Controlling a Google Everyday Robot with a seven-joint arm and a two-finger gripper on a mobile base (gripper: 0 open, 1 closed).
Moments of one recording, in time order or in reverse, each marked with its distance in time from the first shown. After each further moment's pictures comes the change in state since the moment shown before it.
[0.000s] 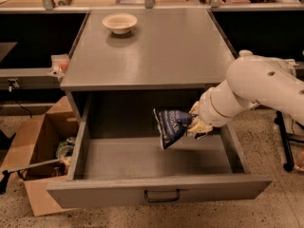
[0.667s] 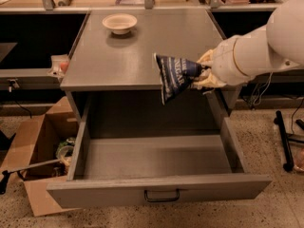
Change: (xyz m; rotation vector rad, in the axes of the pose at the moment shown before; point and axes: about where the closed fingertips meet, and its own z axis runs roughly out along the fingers) arm -0.056 -0.076 -0.127 0.312 -0.117 -0.099
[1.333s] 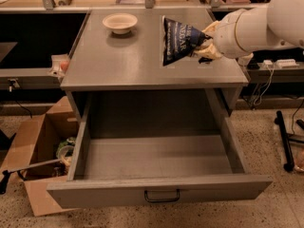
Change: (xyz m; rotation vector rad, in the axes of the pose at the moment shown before) arm 0.006 -0.089 0.001 0.203 -0.050 0.122
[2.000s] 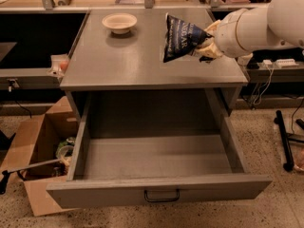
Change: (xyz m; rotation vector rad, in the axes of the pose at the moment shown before) arm 0.000 -0.005 0.004 0.013 -0.005 0.046
